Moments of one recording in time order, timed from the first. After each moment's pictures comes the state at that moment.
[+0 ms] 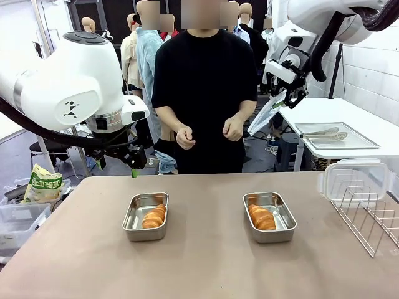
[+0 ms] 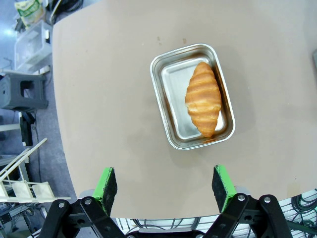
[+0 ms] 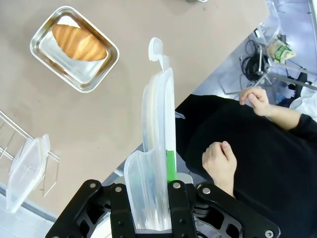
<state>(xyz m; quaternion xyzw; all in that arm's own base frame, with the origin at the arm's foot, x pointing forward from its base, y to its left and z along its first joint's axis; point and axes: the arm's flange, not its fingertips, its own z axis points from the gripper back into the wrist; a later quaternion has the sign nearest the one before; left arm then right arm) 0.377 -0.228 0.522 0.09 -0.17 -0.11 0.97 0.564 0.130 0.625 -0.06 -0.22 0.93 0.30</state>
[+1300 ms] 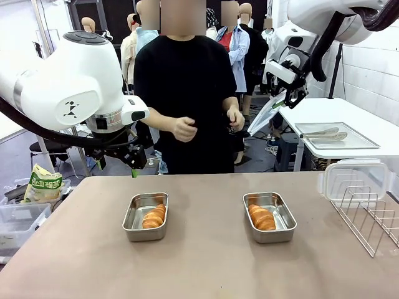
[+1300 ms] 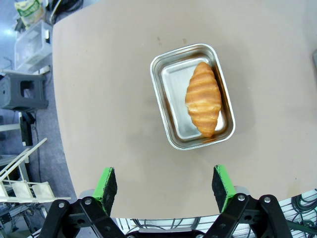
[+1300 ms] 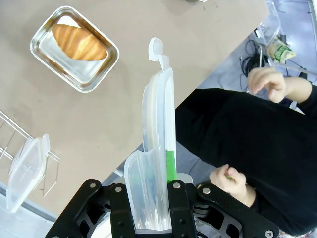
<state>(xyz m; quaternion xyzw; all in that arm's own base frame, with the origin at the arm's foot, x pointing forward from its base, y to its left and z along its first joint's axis) 0.377 -0.228 0.522 0.09 -0.17 -0.11 0.97 0.564 0.130 0.625 -0.06 -0.22 0.93 0.30</state>
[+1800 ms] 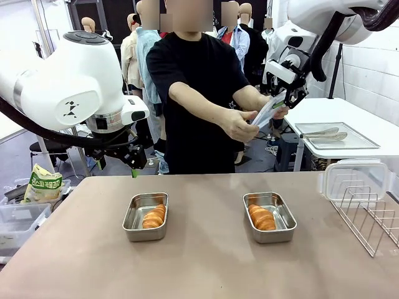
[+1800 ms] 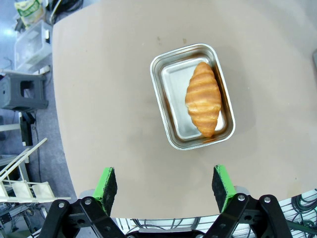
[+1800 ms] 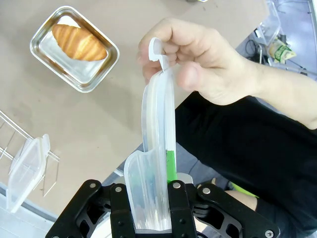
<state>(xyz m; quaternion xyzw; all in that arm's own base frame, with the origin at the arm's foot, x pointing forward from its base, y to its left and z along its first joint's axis) 0.377 -0.228 0.522 0.09 -0.17 -0.11 0.97 0.564 0.130 0.625 -0.06 -0.22 0.93 0.30</state>
